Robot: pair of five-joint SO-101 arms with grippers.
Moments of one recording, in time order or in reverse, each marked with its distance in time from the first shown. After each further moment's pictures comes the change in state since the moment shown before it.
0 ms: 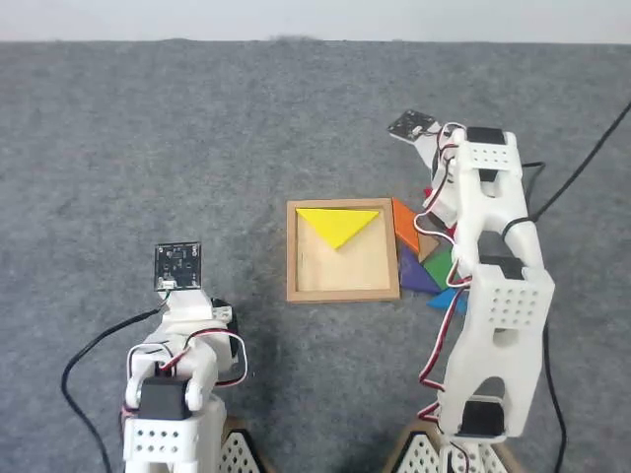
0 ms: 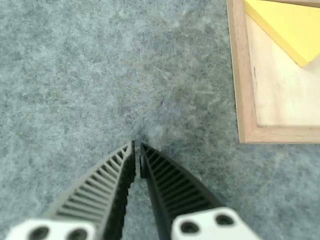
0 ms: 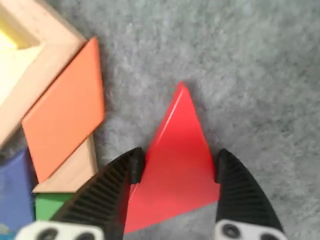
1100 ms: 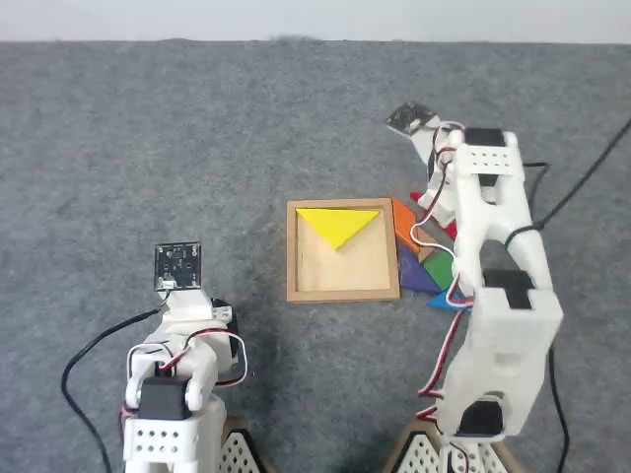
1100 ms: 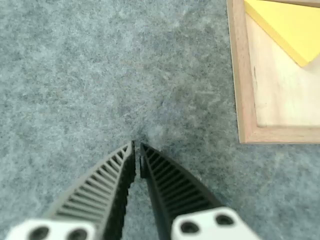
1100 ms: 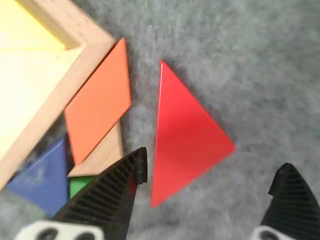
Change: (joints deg) left arm 0.0 0.0 0.0 0.0 0.0; right arm -1.9 -11.9 12.5 -6.2 -4.3
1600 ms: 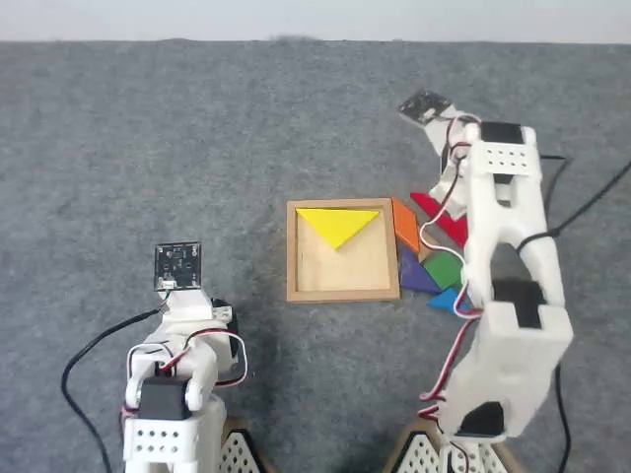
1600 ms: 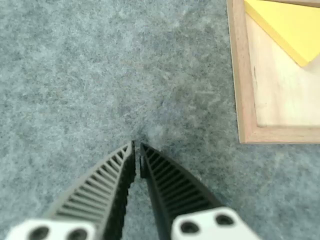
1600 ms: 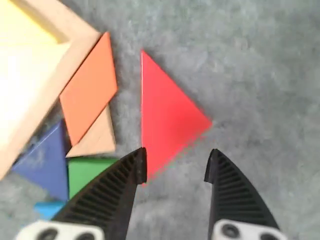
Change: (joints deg) left arm 0.0 0.0 0.0 0.0 0.0; right arm 2.0 -10.0 0.0 5.6 -1.3
